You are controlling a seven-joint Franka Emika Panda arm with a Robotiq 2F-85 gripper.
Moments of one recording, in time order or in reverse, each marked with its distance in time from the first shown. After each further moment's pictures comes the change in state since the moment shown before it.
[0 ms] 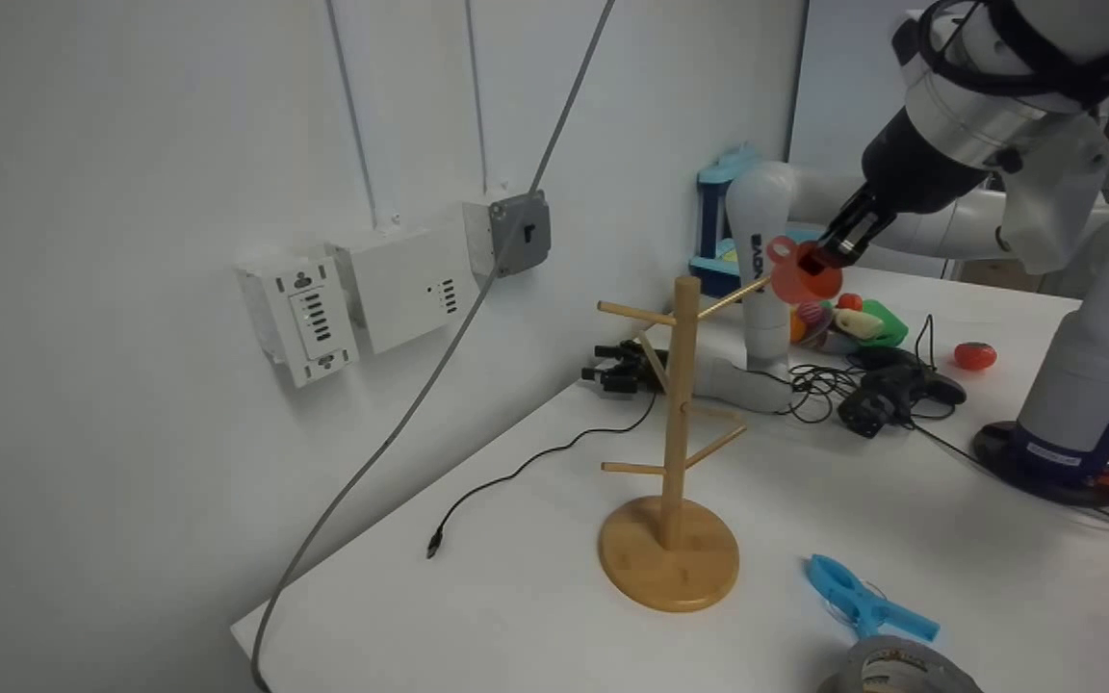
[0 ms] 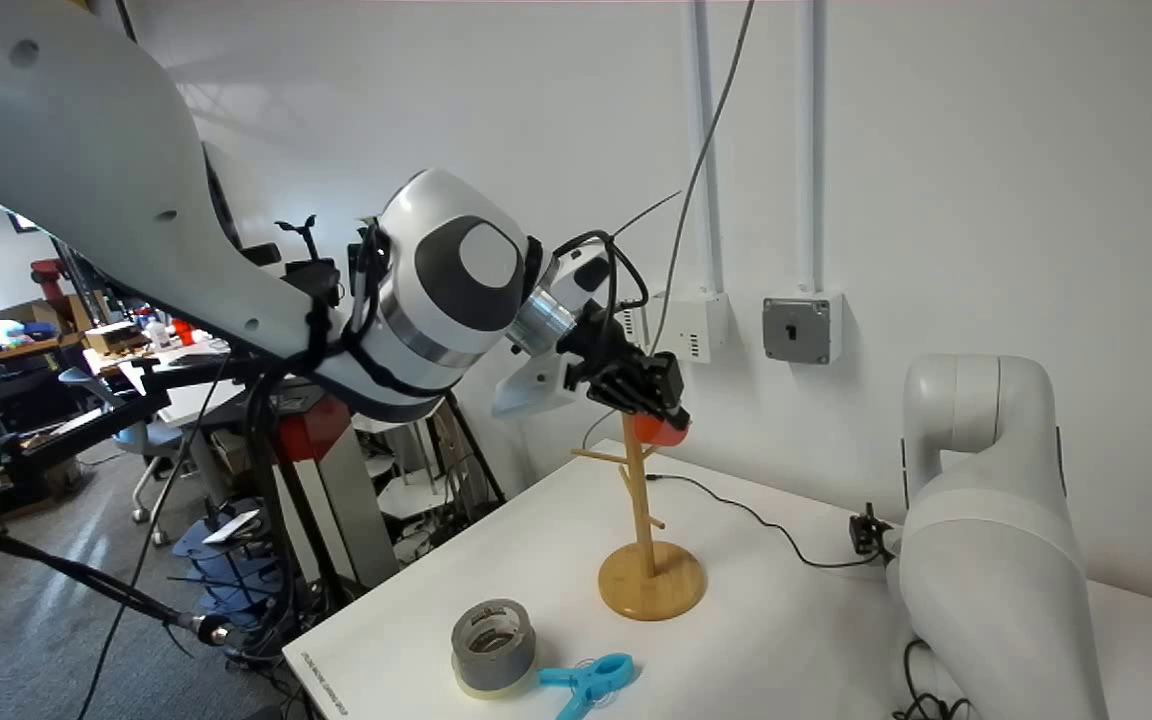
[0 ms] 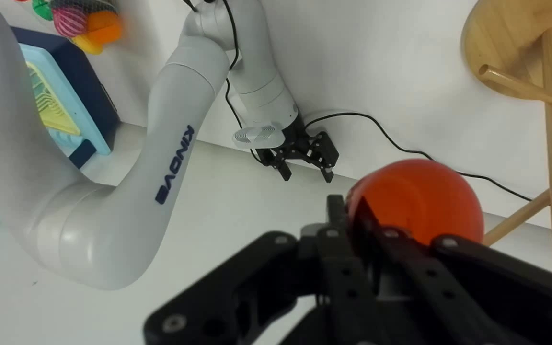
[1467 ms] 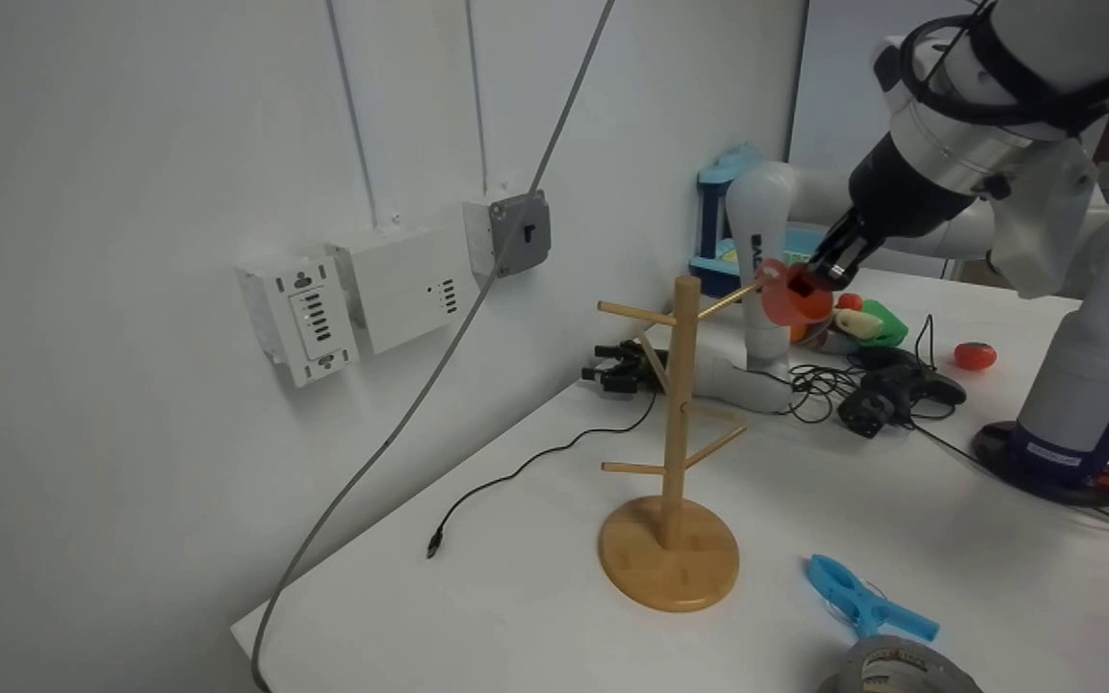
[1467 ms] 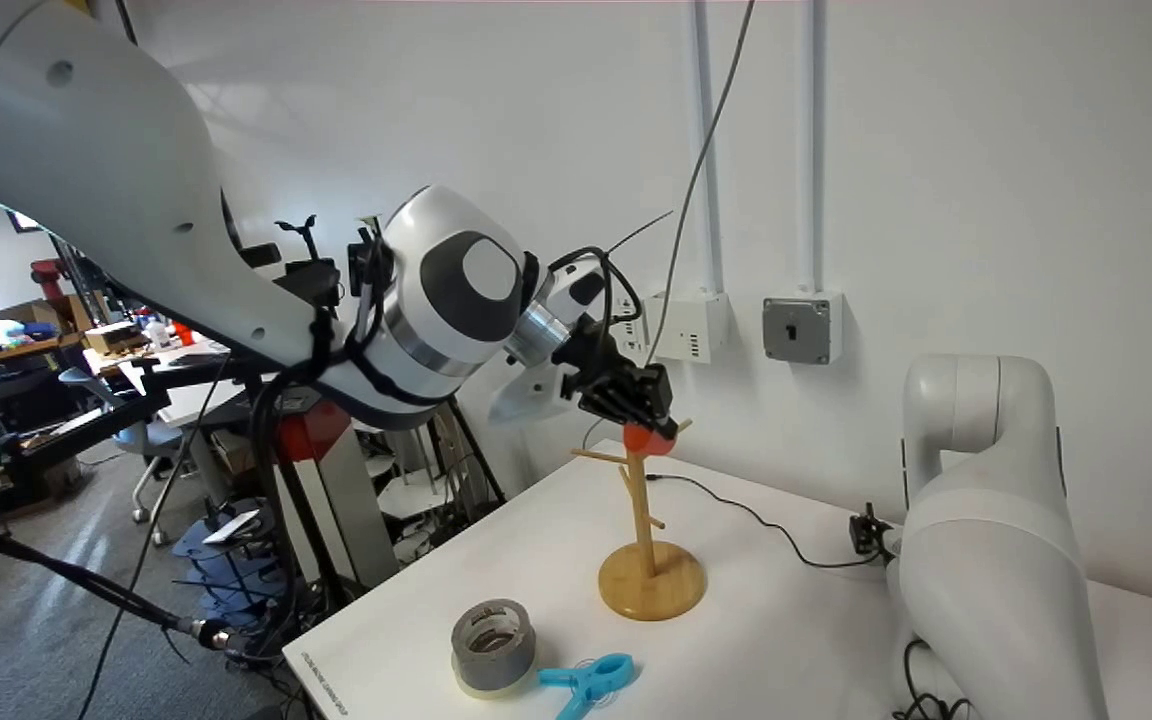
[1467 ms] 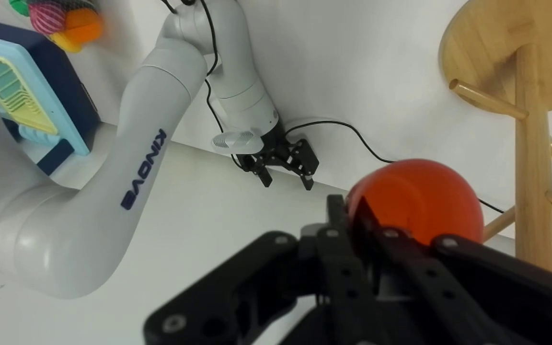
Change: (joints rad) arm 0.003 0.023 0.024 -0.002 -0.010 0.000 0.000
